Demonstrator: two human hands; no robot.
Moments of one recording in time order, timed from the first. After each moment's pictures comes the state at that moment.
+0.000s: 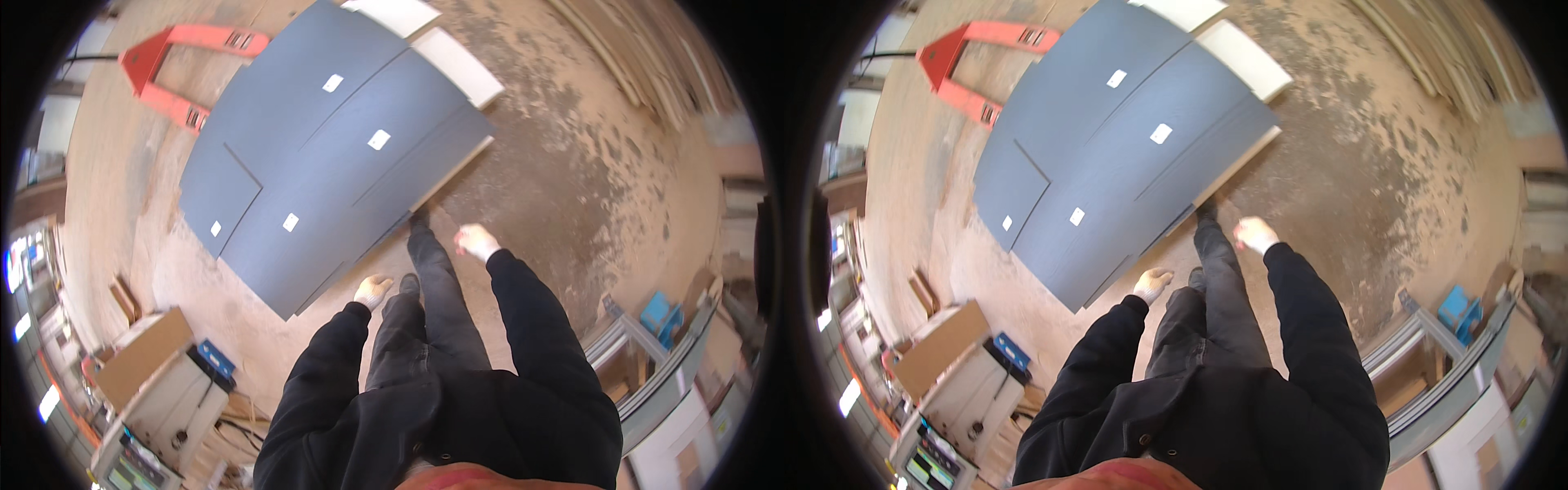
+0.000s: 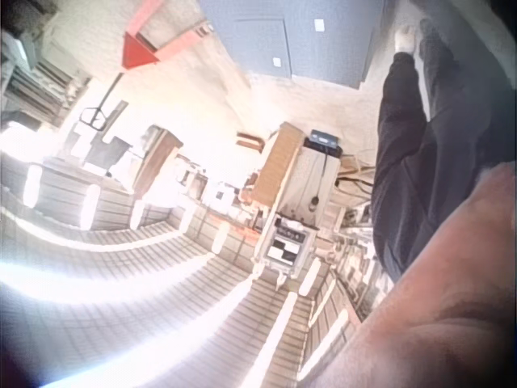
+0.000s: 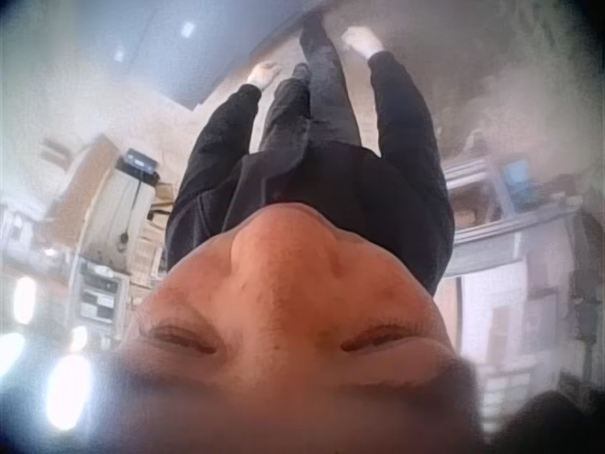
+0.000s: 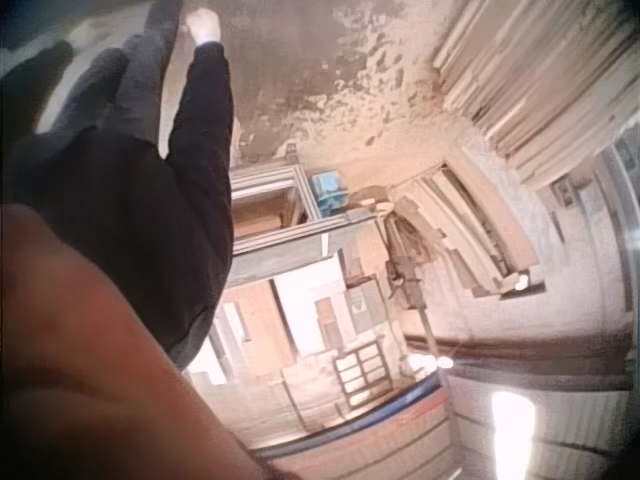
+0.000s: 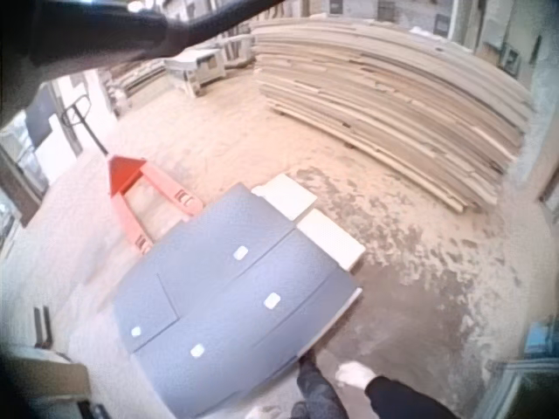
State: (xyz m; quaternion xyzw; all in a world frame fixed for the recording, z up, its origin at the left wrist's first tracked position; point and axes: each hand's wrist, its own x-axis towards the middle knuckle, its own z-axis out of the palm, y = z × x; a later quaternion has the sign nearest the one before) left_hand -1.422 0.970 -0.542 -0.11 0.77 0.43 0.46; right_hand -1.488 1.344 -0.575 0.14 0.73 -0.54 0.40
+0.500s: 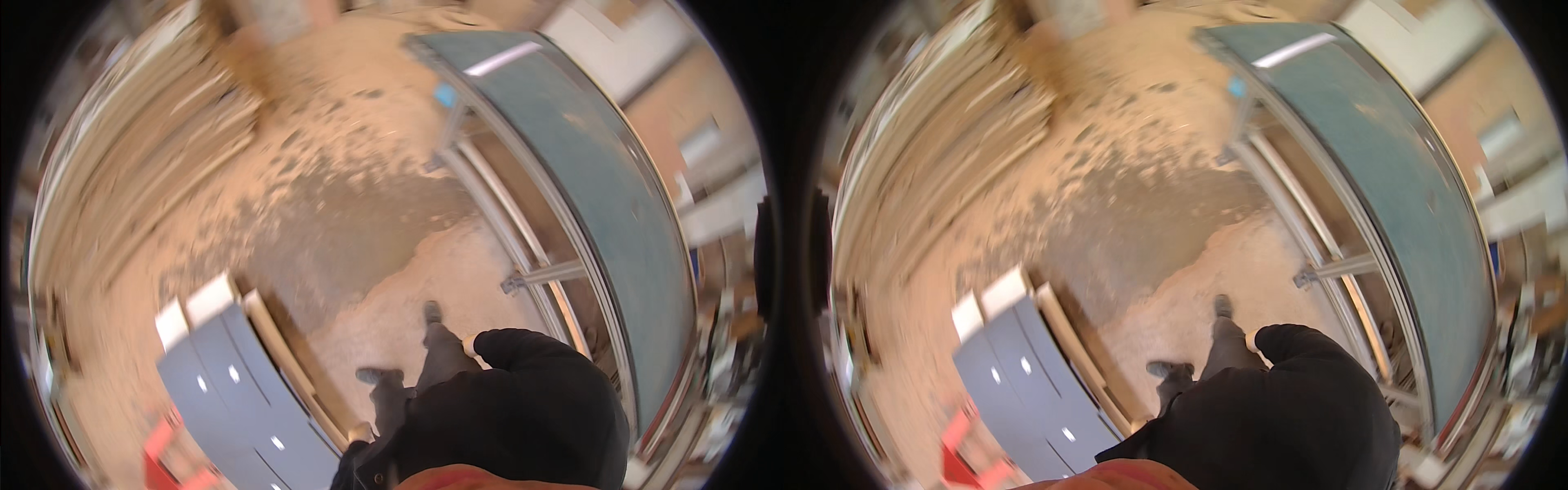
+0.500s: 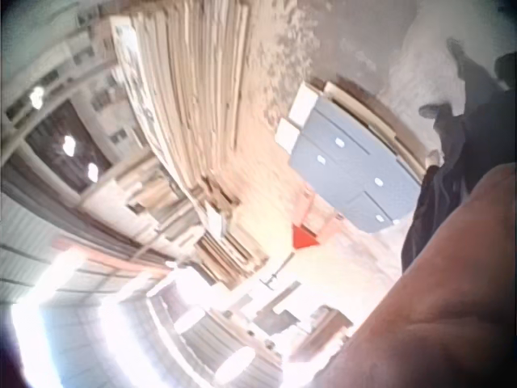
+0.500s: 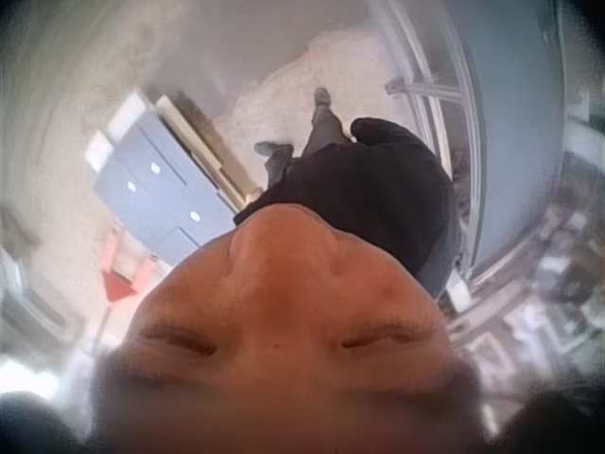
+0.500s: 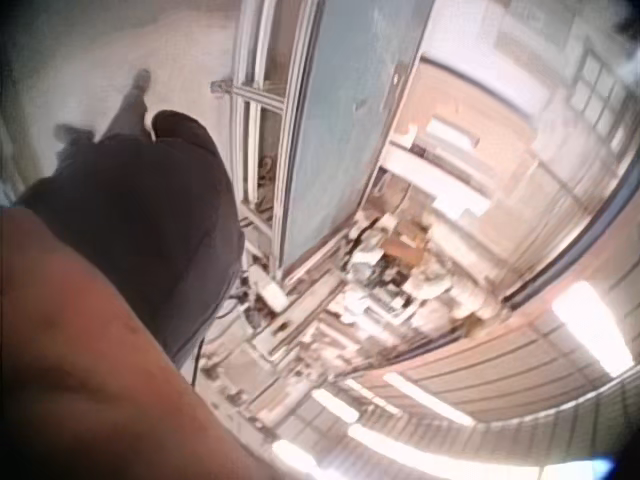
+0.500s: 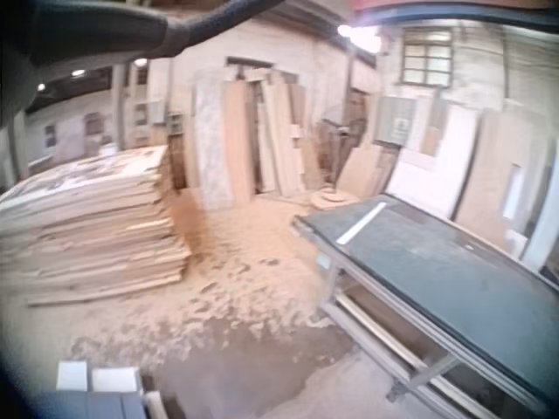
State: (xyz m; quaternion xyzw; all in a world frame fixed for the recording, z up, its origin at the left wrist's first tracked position) left_hand -1.243 0.983 -0.440 0.56 0.67 -0.20 0.43; right_hand -0.809 1.310 -0.484 0.38 0.71 -0.39 0.44
